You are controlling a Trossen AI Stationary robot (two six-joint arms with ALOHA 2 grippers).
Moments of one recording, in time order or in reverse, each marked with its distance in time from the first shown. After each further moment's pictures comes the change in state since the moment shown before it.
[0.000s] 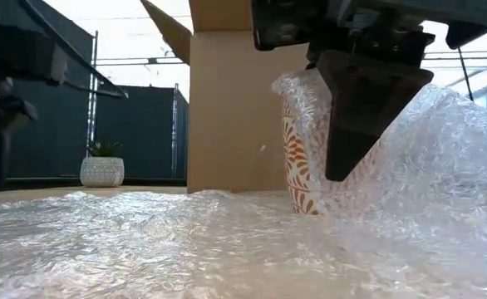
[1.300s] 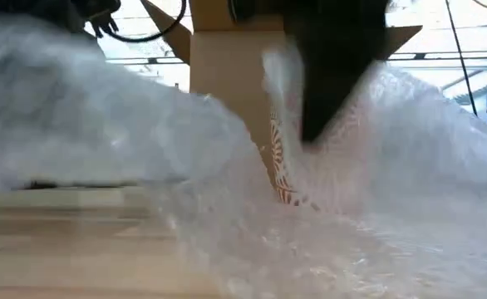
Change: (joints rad) left arm 0.095 -0.067 -0.083 0.663 -0.153 0.402; right arm -0.006 0.009 0.255 -0.214 0.016 -0.050
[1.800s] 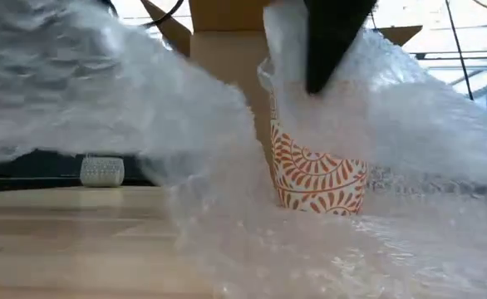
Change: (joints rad) left arm -0.001 -0.019 0.044 0.001 -0.002 0.072; right arm -0.003 0.007 0.034 -0.077 -0.041 0.015
